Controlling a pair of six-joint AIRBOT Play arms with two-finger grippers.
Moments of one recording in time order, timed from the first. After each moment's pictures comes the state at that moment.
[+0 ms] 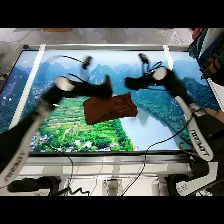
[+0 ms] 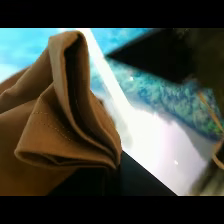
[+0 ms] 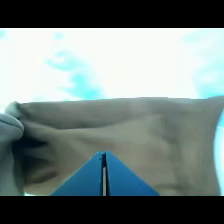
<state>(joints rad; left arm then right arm) -0.46 -1.51 1.36 0.70 -0.73 -1.15 0.20 -1.66 1.62 -1.05 0.99 1.51</state>
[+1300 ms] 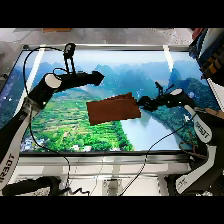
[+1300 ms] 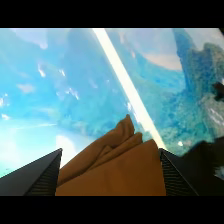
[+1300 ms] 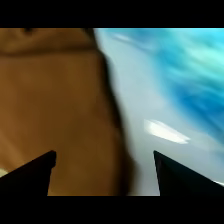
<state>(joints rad) -0.31 -1.41 1.36 0.80 -0.60 -1.15 -0.06 -1.84 1.30 -0.67 1.07 1.13</state>
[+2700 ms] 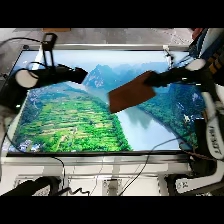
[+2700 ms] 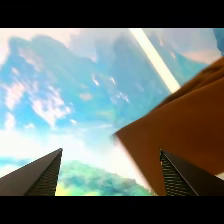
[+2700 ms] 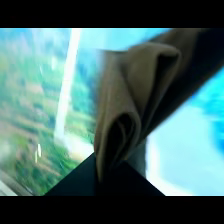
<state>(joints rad) -0.18 -1.20 1.36 1.04 -0.74 -1.15 -0.12 -1.57 1.66 -0.79 1.30 1.33</state>
